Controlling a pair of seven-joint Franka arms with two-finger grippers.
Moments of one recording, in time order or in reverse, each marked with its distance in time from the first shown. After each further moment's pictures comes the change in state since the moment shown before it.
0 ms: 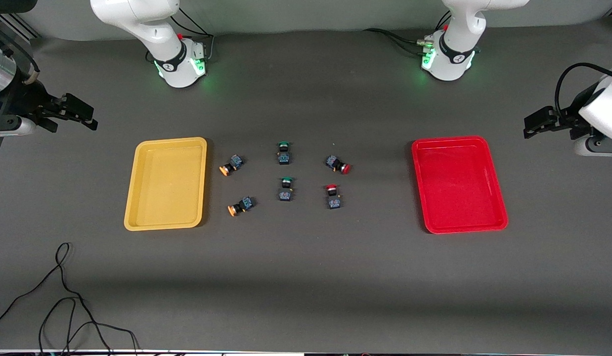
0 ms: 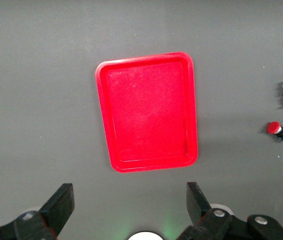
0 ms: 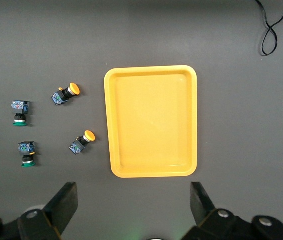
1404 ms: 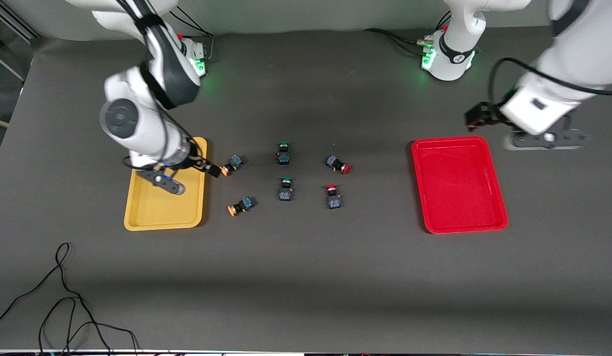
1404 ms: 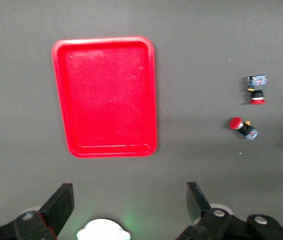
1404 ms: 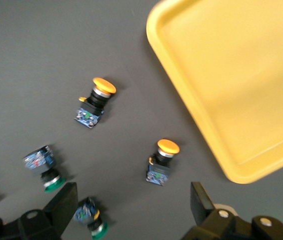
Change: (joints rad) left arm -0.143 0.001 -0.098 -0.019 -0.035 -0.021 -0.336; right arm 0.330 0.299 0.023 -0.347 0.110 0.578 0.820
